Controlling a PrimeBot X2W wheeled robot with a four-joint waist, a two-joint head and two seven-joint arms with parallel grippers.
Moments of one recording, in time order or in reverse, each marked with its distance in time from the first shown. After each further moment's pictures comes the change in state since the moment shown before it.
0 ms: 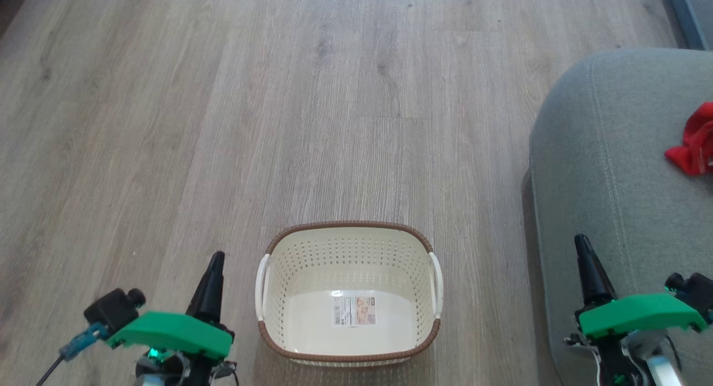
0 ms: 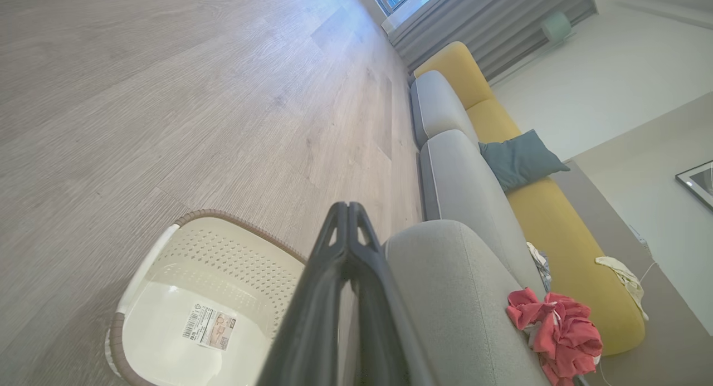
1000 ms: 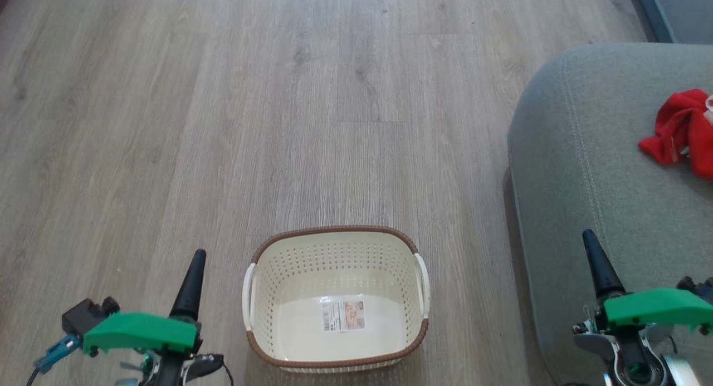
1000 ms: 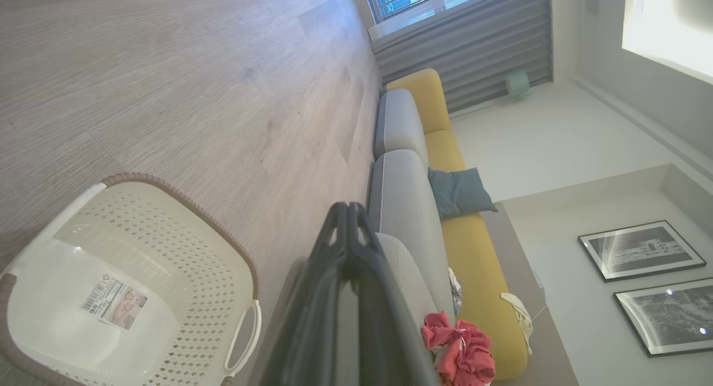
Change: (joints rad) left arm -0.005 0.000 0.077 0.012 -0.311 -0.035 0.084; right arm -0.020 0.015 -0.055 0.006 0.281 0.000 0.089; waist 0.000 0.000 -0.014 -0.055
